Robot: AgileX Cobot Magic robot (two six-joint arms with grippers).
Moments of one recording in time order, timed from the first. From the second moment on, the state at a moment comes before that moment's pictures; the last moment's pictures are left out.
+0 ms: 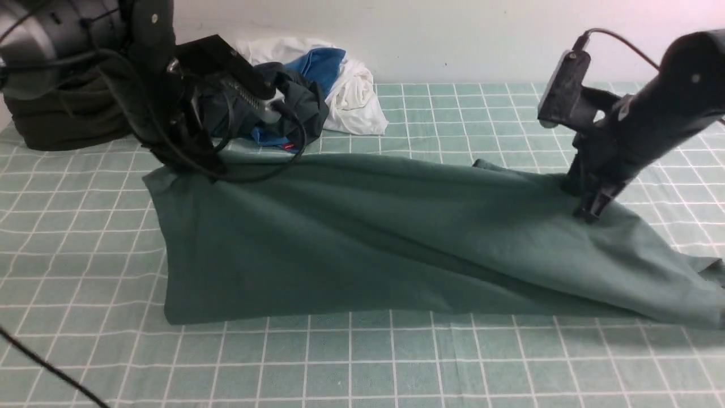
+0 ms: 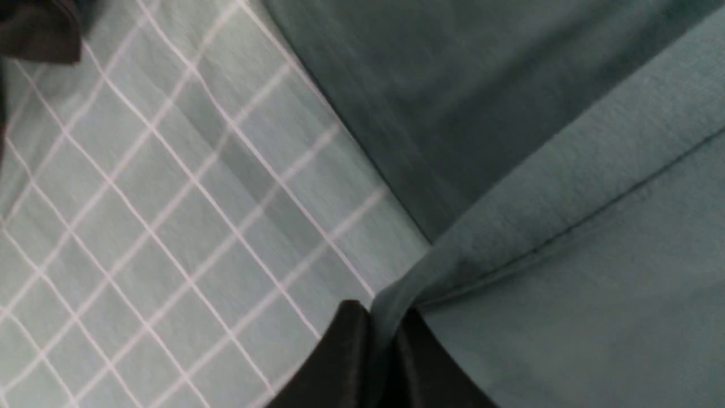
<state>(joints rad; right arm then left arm) 0.18 1.83 -1.44 0.00 0.83 -0.85 -0.22 1.88 -1.68 0.19 1.05 0.44</state>
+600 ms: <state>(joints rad) 0.17 2.01 -1.72 -0.16 0.91 -0.29 -0.16 2.26 -2.00 0.19 0.94 0.37</state>
